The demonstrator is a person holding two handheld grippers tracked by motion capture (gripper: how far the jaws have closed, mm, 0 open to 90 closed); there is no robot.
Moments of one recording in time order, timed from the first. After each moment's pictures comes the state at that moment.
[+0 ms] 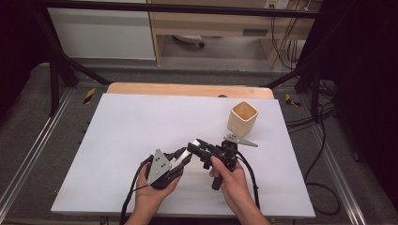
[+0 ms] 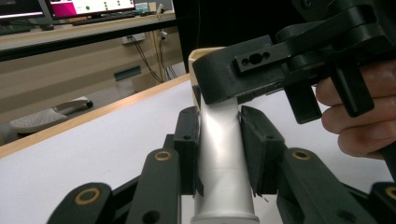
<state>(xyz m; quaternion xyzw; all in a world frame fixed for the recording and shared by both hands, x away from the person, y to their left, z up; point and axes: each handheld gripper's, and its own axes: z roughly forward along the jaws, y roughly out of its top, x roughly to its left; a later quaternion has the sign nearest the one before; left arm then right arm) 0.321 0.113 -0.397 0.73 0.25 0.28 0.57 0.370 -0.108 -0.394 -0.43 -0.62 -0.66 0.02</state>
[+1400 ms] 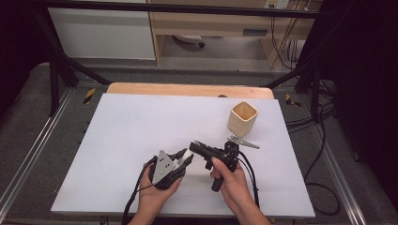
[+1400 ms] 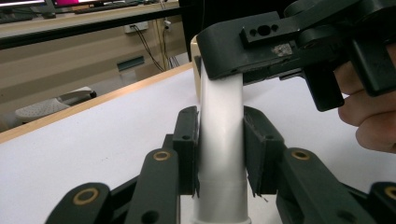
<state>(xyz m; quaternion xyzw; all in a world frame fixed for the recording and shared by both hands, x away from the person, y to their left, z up) 0.324 0.106 -0.410 0.73 0.27 0.28 0.56 0.371 -0.115 -0.403 -0.43 -0.59 -0.68 0.06</state>
